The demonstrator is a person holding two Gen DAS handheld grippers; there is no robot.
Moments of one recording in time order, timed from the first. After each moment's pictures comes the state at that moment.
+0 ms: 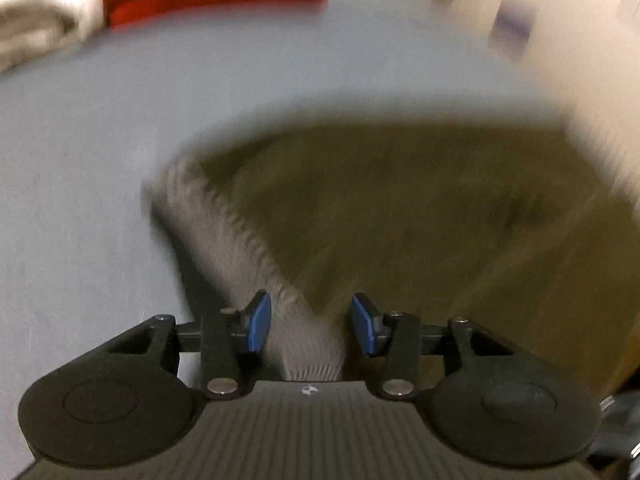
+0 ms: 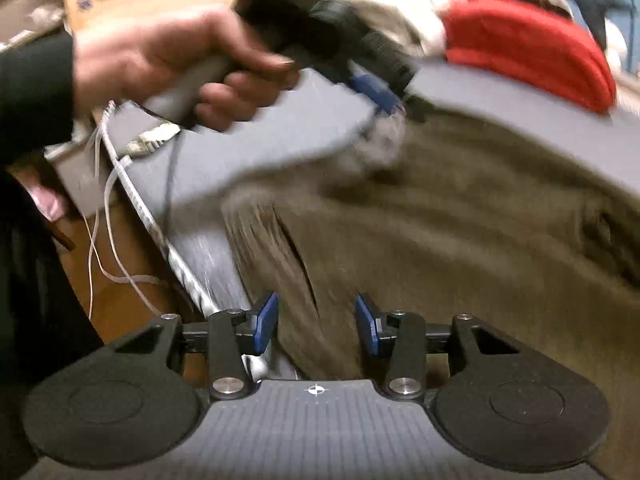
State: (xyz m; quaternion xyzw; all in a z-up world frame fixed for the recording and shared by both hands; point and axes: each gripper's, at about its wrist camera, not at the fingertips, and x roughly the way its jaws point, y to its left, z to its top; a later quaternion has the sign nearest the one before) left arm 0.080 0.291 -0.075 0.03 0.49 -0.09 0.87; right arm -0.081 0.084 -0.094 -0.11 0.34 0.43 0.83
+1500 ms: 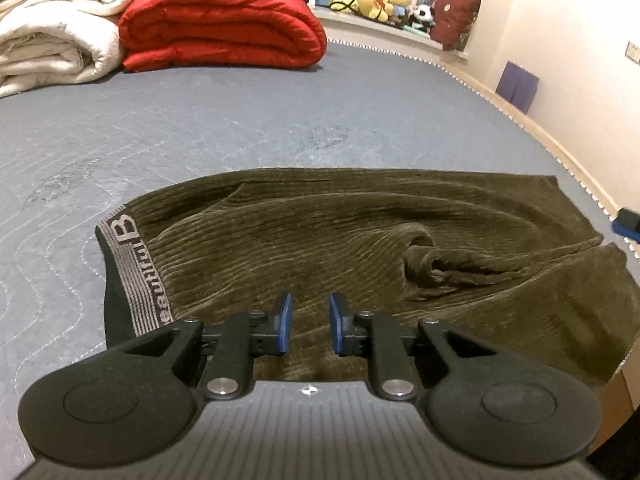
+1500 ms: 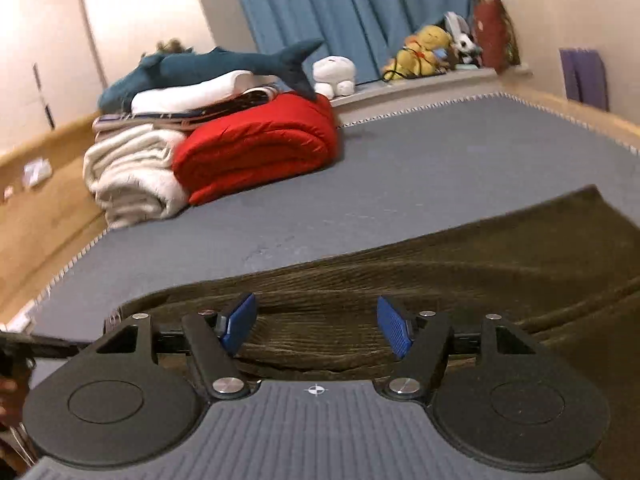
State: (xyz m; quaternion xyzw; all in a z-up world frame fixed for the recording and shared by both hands) left arm 0.060 0.210 -0.029 -0.05 0.40 -0.07 0.91; right arm 0.059 -0.225 -0.023 0.14 0.25 0.18 0.94
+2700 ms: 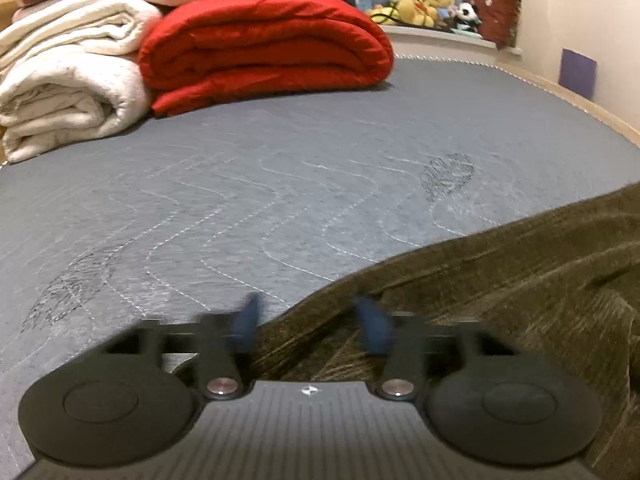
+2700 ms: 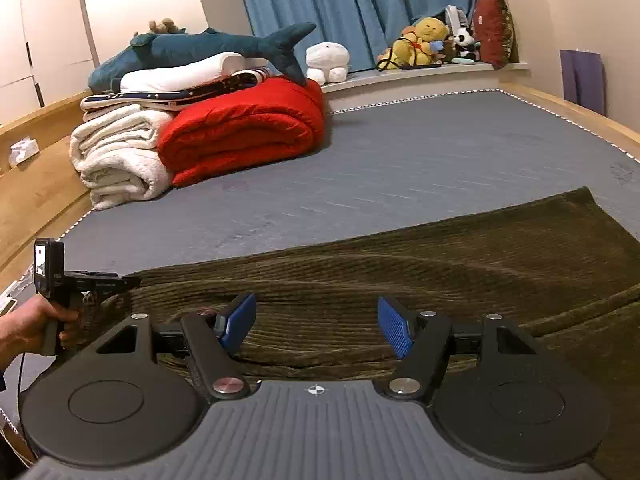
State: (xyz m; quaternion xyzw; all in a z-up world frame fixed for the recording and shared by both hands) left arm 0.215 0.275 -0.094 0.04 0.35 0.00 0.94; right arm 0.072 -0.234 -0.036 0.11 0.27 0.16 0.94
